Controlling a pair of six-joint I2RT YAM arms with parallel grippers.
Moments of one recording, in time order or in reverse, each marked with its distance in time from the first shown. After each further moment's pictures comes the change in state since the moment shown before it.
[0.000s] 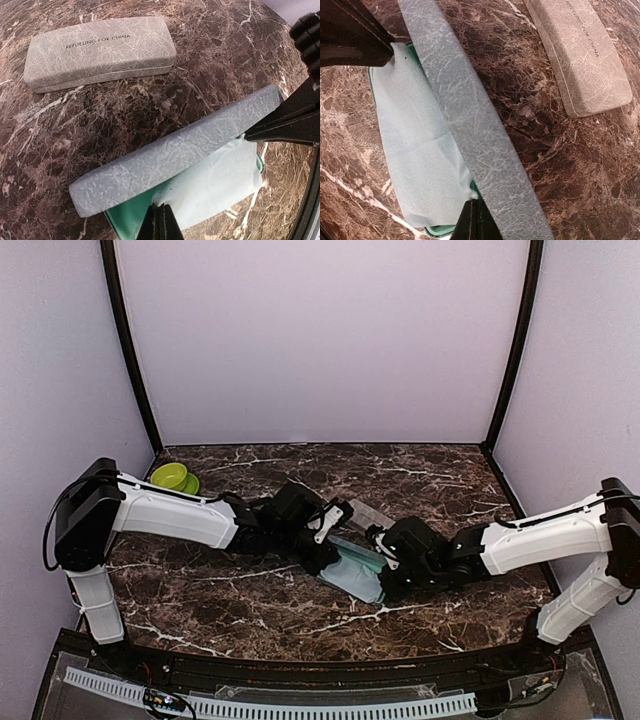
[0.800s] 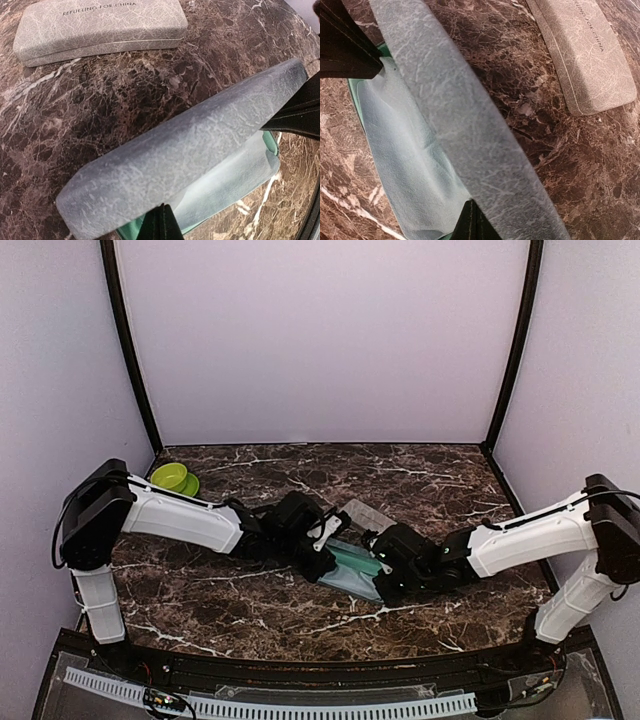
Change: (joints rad) left arm 0.000 0.038 -0.020 0.000 0.001 -0.028; right arm 0.029 0.079 0.025 -0.002 0.059 0.018
